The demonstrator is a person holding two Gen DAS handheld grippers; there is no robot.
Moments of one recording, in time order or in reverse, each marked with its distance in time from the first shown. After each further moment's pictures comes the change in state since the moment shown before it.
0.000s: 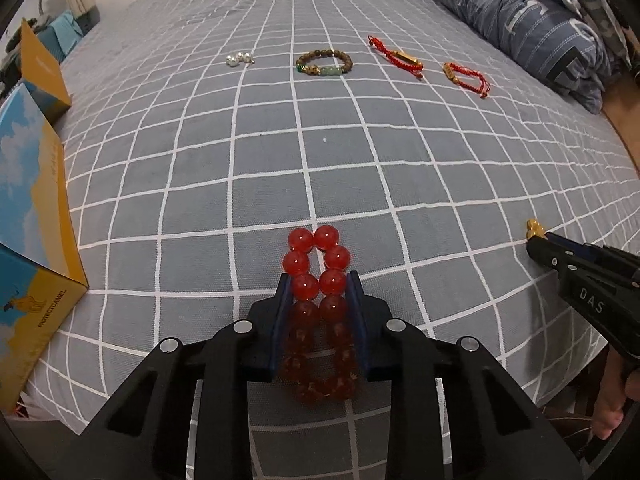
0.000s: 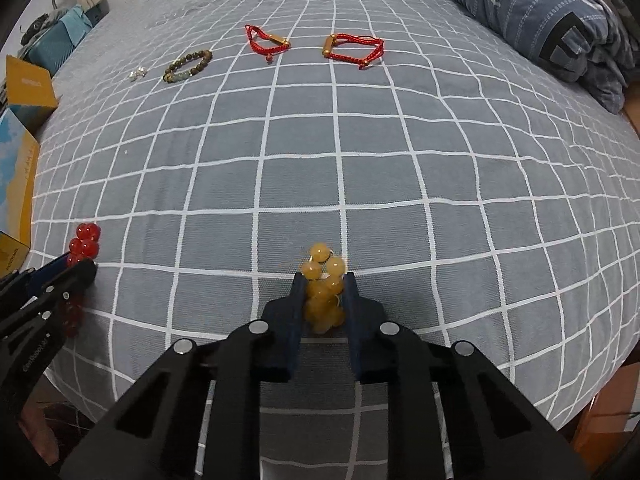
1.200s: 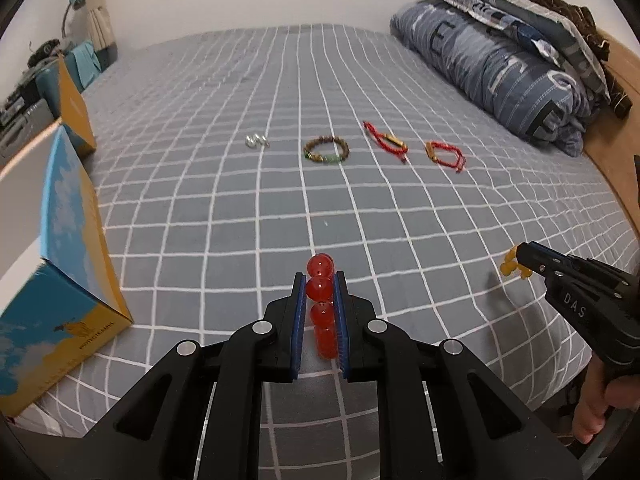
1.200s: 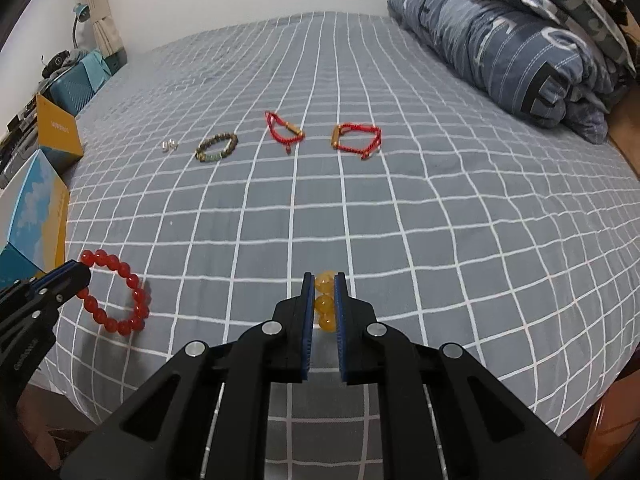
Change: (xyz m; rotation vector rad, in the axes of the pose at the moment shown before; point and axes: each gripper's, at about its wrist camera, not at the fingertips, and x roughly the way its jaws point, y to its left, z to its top) left arm -0.068 0.007 0.005 -0.019 -0.229 -0.008; right arm -0.060 0.002 0.001 0.013 -0.250 0.023
